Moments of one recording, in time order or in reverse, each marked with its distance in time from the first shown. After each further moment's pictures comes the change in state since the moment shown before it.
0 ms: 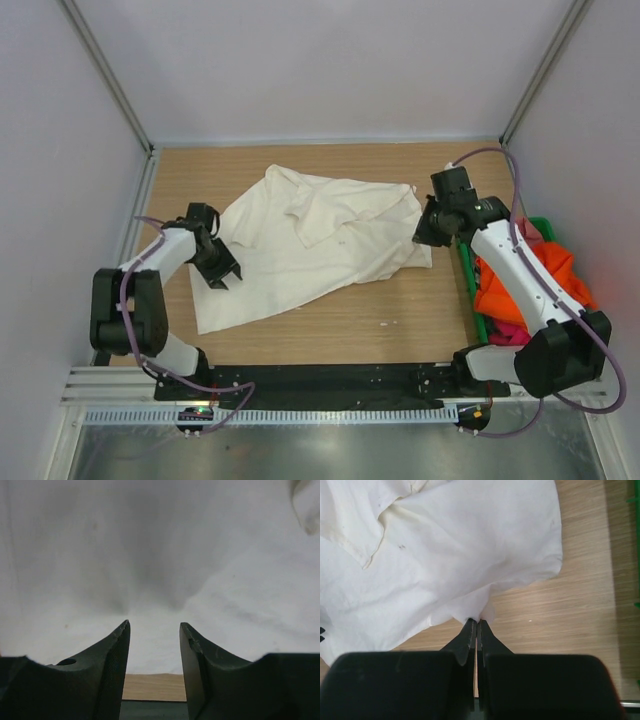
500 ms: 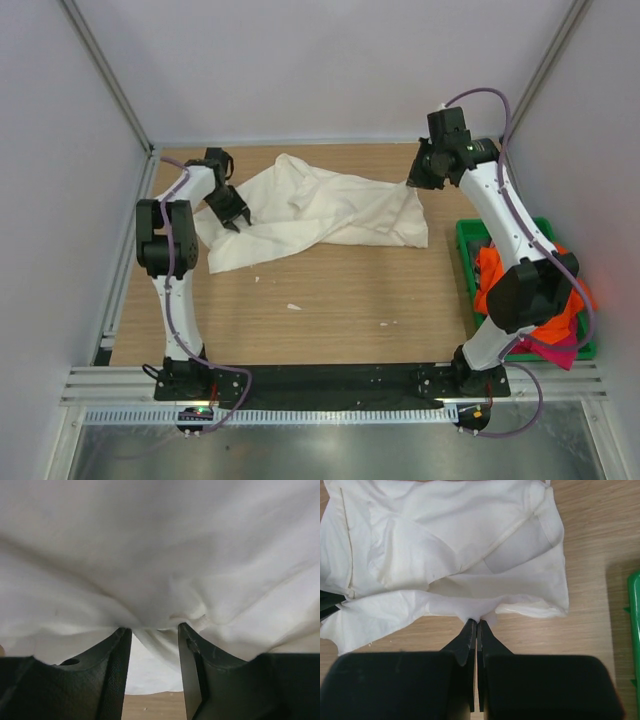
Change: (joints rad) left arm 0.001 0.688 0.792 -0.126 0.007 0.037; right arm -0.044 0.365 0.522 -0.026 -0.006 -0.109
